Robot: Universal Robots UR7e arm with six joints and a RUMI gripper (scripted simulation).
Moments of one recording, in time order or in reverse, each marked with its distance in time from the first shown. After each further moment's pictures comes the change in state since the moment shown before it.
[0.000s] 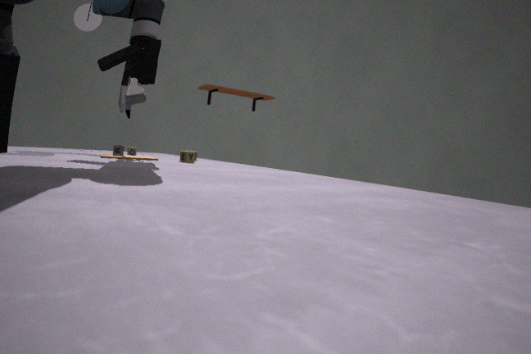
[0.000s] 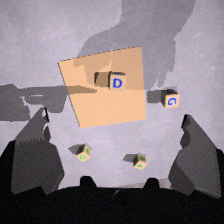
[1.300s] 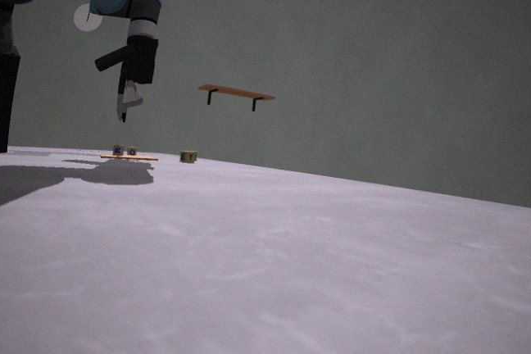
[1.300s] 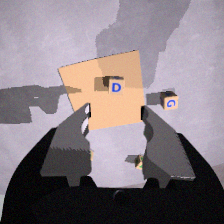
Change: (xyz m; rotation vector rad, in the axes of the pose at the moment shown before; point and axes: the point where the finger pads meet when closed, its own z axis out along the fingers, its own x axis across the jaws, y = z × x) arm 0.001 -0.008 -0.001 -0.004 -0.003 0.033
